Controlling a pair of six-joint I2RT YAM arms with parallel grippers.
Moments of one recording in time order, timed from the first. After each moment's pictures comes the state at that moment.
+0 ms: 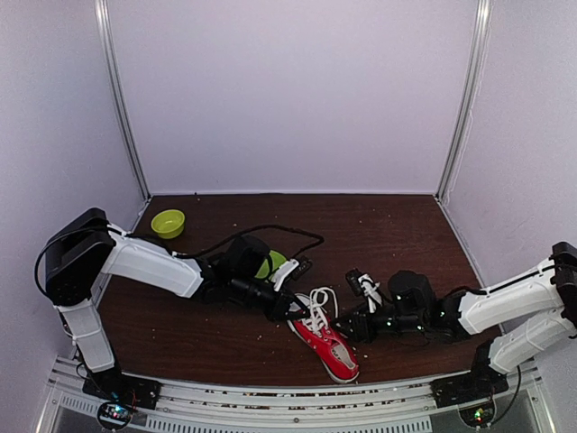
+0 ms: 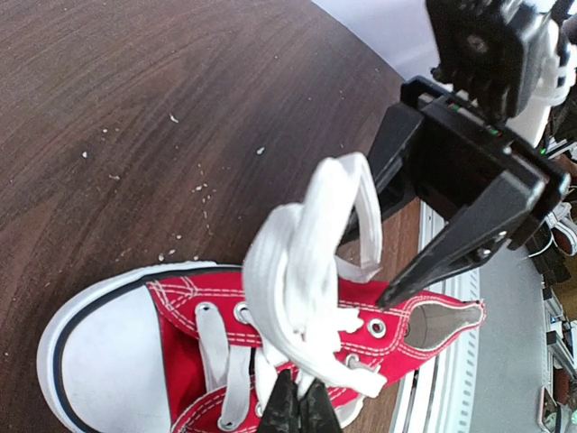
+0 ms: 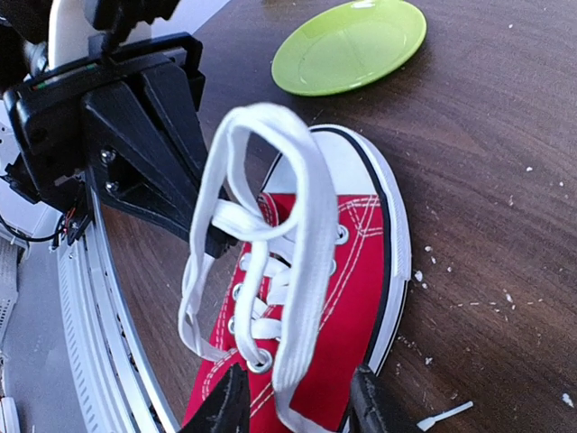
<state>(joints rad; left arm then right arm) -0.96 1.82 0.94 0.23 0.58 -0.29 0.97 1.32 0.37 0.43 -0.17 0.50</state>
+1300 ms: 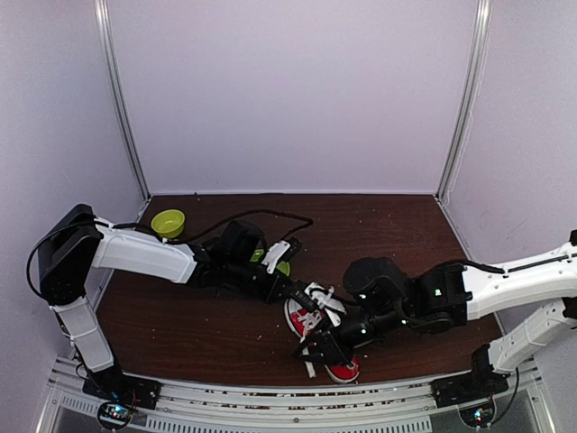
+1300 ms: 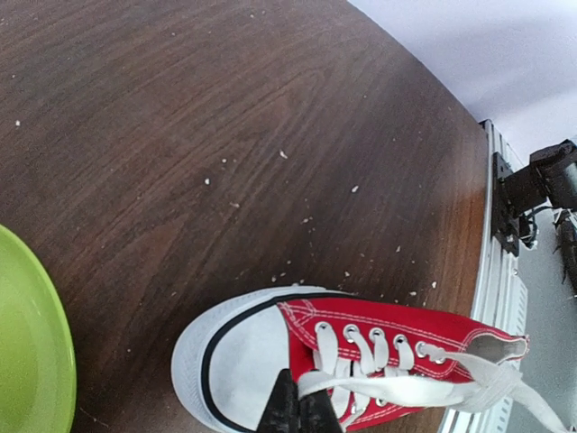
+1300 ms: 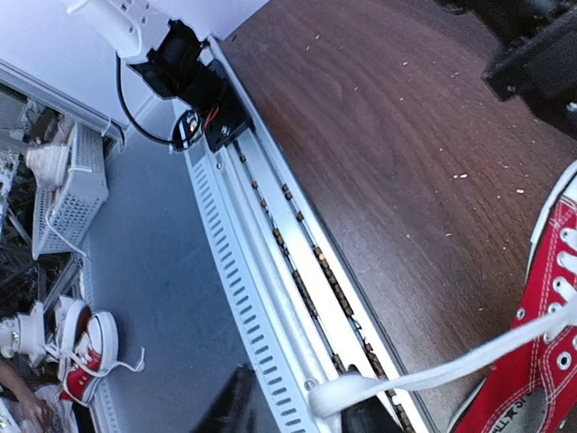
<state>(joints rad) -0.90 1.77 1.01 0.08 0.42 -0.26 1.32 1.33 0.91 -0.24 -0.22 0.54</state>
